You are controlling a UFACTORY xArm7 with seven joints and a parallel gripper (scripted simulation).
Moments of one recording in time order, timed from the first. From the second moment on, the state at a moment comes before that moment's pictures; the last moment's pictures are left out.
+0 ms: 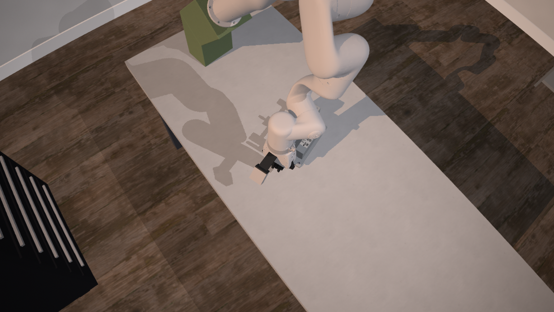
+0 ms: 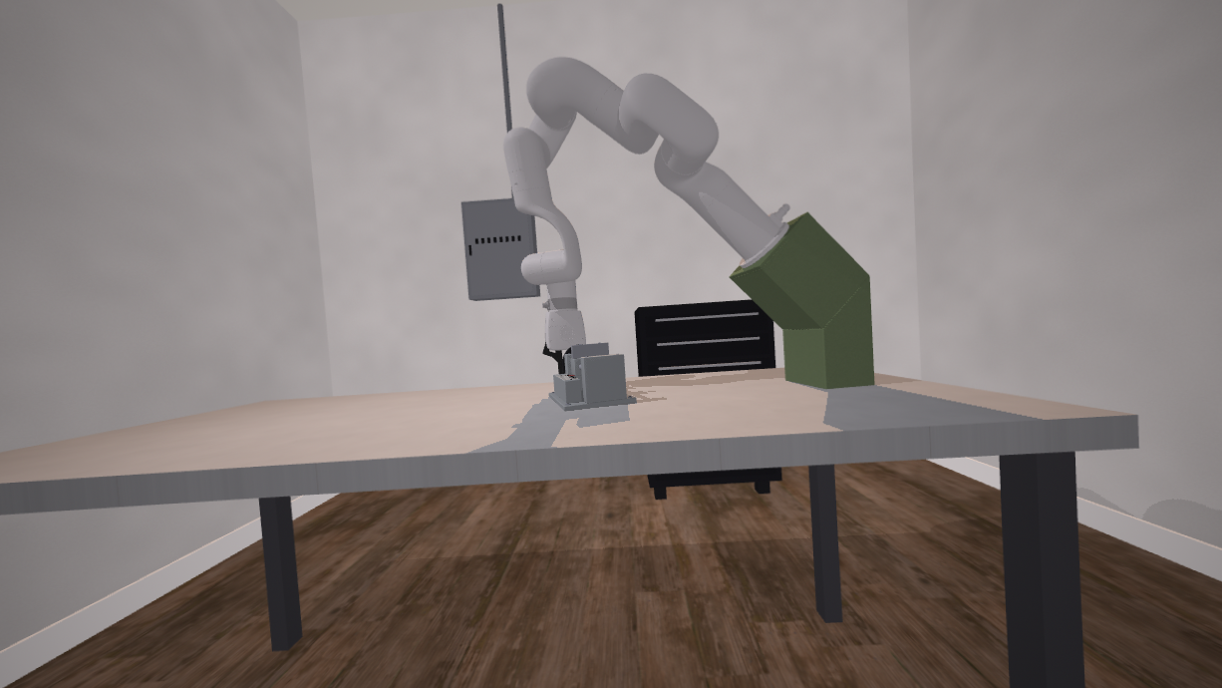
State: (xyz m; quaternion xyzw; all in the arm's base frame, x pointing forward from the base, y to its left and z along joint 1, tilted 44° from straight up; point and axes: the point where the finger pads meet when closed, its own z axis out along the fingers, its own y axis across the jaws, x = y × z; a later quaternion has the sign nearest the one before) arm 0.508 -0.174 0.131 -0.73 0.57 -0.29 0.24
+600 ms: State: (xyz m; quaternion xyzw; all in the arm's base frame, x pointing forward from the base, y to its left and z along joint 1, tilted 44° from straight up) arm 0.502 -0.173 0.146 -0.73 0.57 -0.29 0.24
